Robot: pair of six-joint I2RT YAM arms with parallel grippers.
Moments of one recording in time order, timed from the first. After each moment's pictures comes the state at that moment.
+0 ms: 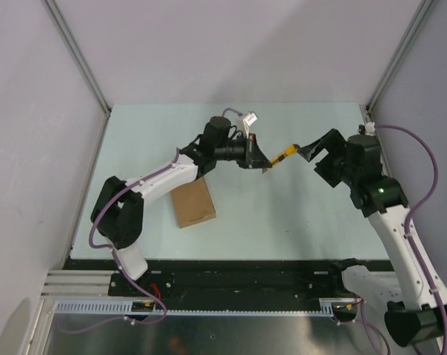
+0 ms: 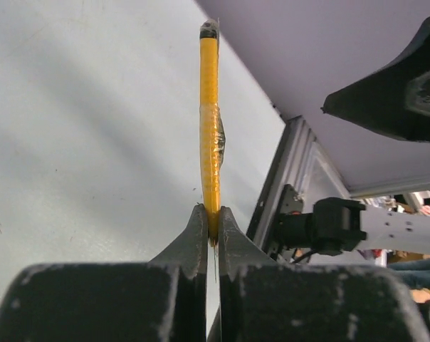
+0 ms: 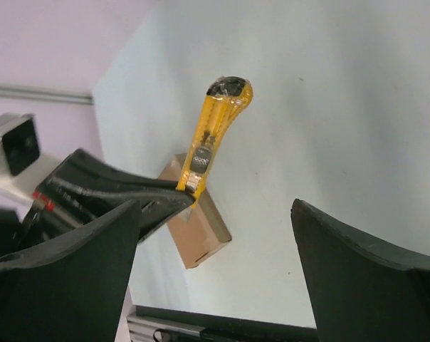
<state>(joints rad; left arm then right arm) -0.69 1.76 1.34 0.03 0.62 -0.57 0.25 0.98 1.12 -0.68 -0.01 0.96</state>
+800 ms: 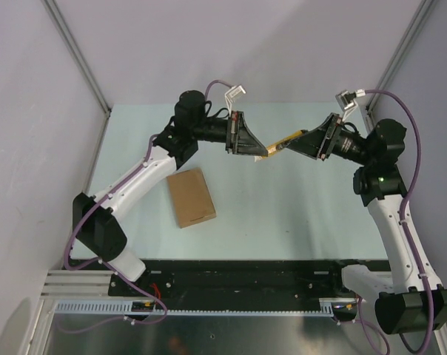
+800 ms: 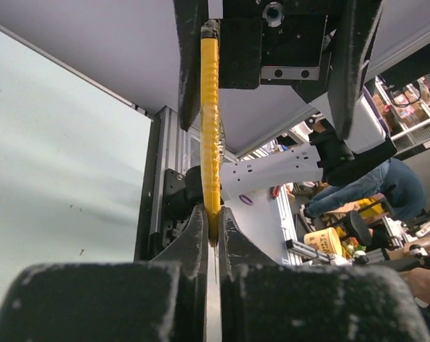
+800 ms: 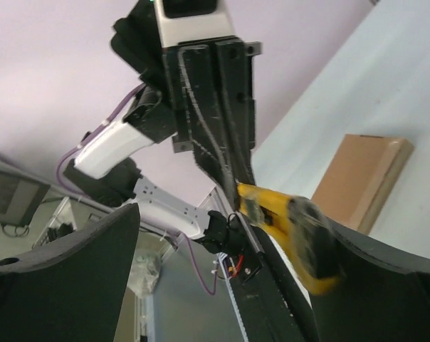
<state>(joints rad) -0.61 1.60 1.51 0.03 1.07 -0.72 0.09 1.03 1.11 0.04 -1.02 0.94</state>
